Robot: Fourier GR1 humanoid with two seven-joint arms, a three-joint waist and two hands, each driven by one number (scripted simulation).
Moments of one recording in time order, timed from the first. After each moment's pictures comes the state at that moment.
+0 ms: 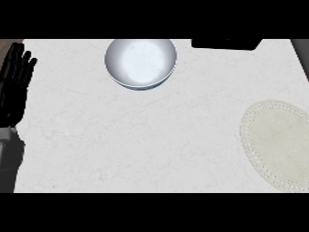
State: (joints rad) left arm -0.32 0.28 0.20 -1.45 0.12 0.01 -0.02; right arm -1.48 -0.40 -0.13 -0.30 0.73 0.47 -0.55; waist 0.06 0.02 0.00
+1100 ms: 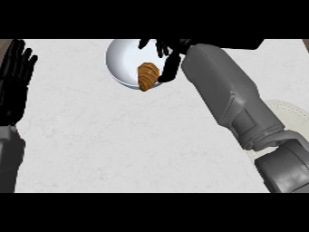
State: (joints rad) left arm -0.33 0.28 0.19 -1.48 0.12 0.01 0.01; right arm -1.42 -0.05 -0.08 -0.14 0.83 0.14 -0.30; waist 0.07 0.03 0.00
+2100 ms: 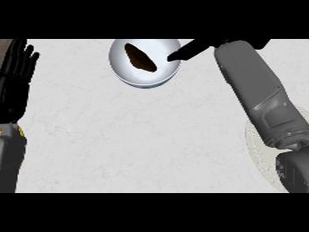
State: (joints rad) left arm -0.35 0.28 0.19 -1.48 0.11 0.01 0.00; right arm -1.34 -0.15 -0.42 -0.17 0.51 0.01 -0.38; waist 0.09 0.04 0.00
